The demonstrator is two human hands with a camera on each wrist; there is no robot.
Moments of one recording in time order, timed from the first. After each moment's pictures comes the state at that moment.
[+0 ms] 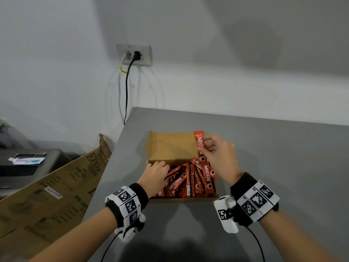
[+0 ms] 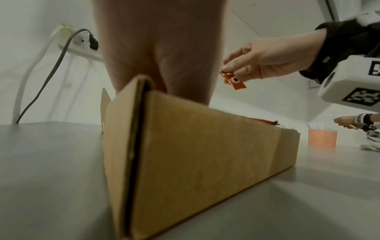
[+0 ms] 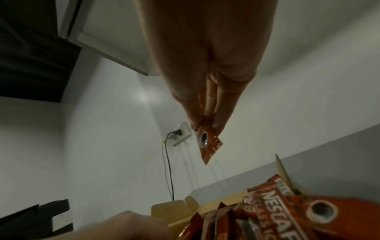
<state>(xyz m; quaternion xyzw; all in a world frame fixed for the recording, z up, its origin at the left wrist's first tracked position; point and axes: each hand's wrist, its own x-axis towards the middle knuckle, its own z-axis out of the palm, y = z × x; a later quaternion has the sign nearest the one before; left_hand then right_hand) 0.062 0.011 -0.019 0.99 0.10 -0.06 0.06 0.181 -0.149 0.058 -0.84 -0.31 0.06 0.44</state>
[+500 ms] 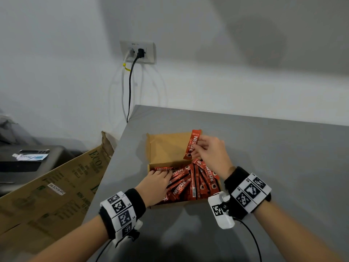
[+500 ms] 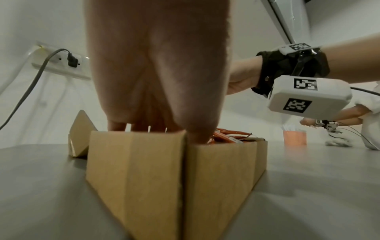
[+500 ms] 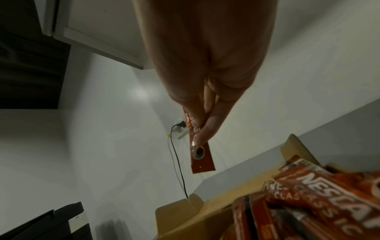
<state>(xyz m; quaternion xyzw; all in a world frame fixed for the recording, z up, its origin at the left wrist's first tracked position) 0.037 0.003 -0.019 0.99 0.04 -0.12 0.01 0.179 -0.125 0.051 -0.80 -0.31 0.17 0.48</state>
